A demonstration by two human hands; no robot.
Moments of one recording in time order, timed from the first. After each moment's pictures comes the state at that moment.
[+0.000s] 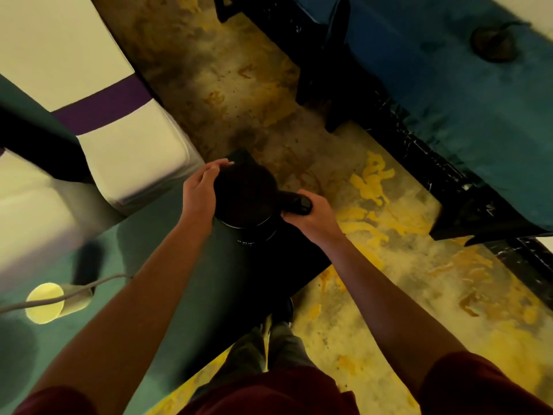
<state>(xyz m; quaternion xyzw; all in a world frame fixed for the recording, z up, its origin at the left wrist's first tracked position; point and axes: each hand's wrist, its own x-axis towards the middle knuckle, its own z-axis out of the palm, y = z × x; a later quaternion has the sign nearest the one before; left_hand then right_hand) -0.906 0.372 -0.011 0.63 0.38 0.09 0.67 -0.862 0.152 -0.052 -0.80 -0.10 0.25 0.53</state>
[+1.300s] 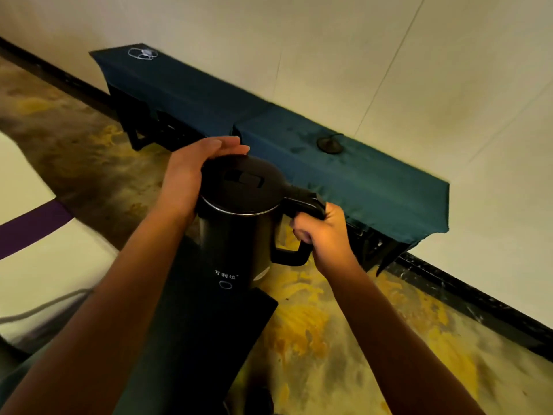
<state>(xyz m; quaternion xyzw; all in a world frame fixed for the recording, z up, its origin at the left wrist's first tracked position) -0.911 0.314 0.227 0.58 -0.01 0.04 0.81 -0.953 0.103 0.187 -0.71 -0.02 -0.04 0.70</state>
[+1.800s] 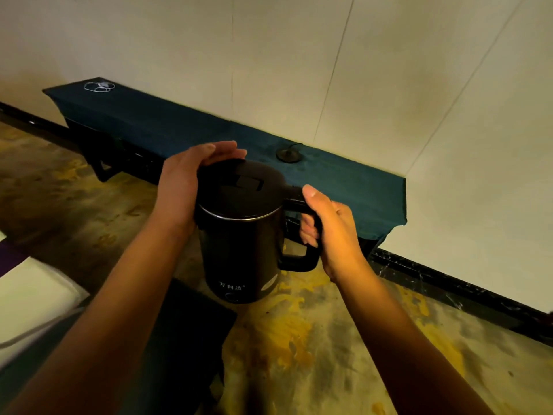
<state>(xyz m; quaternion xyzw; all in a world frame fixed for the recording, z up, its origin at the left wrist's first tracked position) -0.942 0.184 0.262 0.57 -0.06 0.03 0.82 -1.003 -0.020 0.231 -0.66 -0.01 -0.08 0.75</state>
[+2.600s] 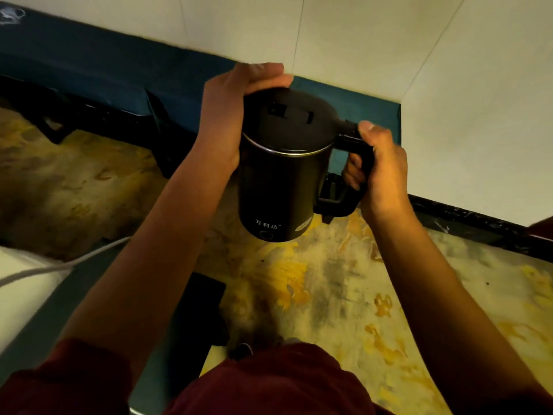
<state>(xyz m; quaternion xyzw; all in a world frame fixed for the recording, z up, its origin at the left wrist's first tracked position) -0.844 0.055 0.241 0.59 -0.10 -0.05 0.80 -0.947 -0.121 0.208 -0.62 0.12 -0.19 0.75</state>
